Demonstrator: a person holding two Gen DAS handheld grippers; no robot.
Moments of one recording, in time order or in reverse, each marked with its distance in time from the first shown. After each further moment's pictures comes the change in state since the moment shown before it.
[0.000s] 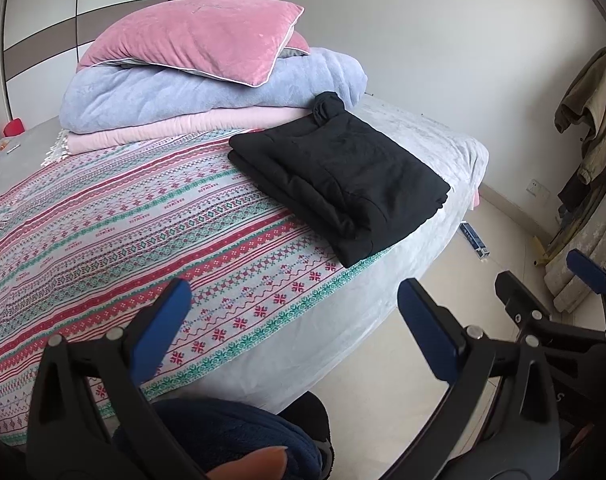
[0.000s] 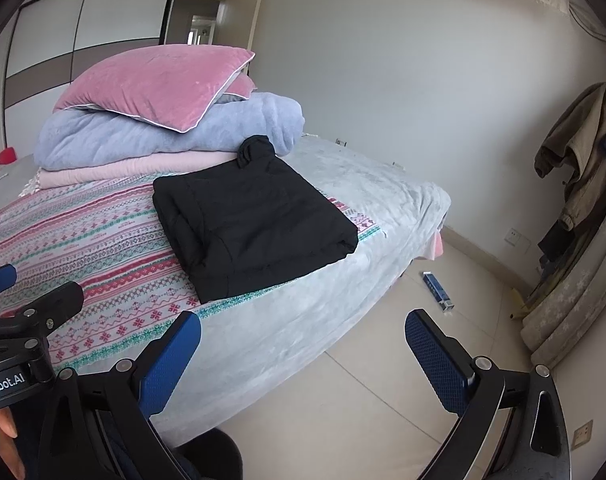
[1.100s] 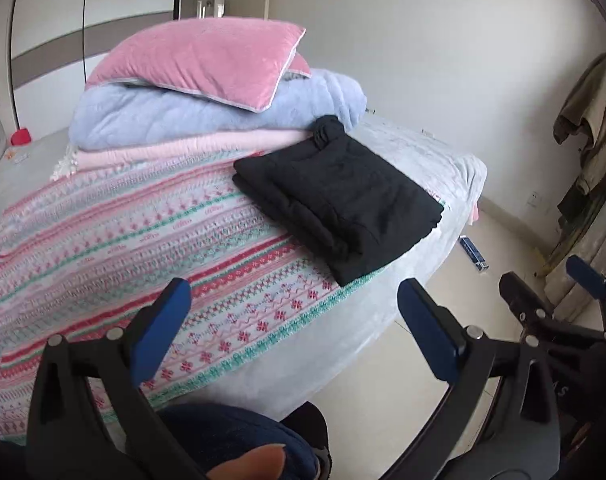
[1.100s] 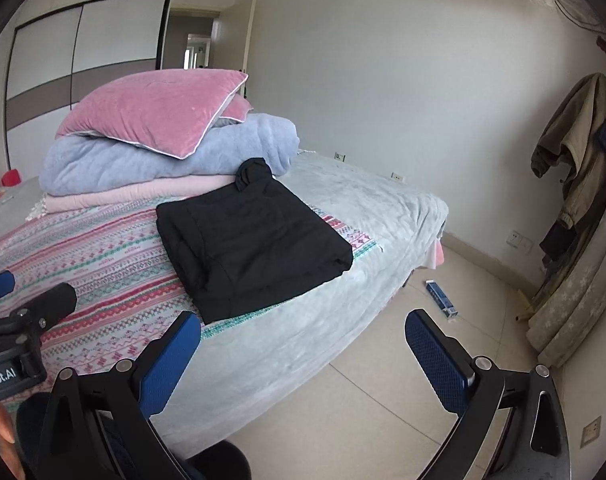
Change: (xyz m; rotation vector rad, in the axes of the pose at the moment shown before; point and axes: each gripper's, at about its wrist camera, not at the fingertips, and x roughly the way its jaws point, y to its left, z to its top) left arm -0.023 -0.002 0.009 -0.014 -0.039 0.002; right arm -0.023 -0.013 0.008 0.044 -0.052 0.012
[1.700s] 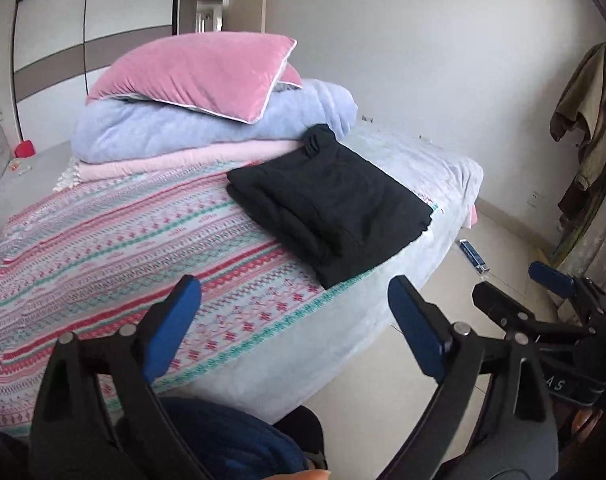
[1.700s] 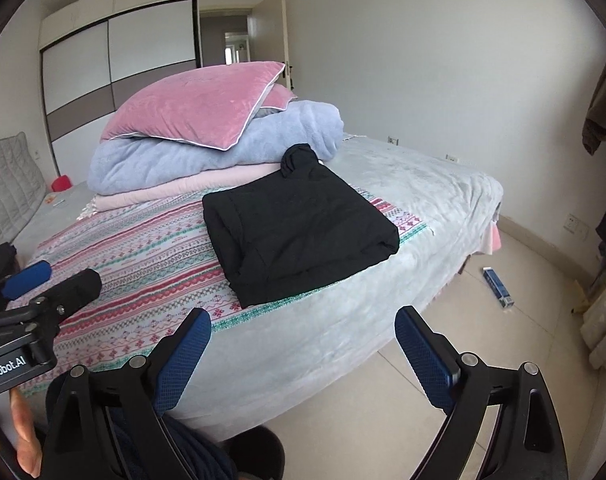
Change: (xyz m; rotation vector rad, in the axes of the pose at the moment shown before) left arm -0.023 -0.029 -0.004 0.037 -0.066 0.029; right arm 0.012 -0.031 -0.007 0.031 0.034 0.238
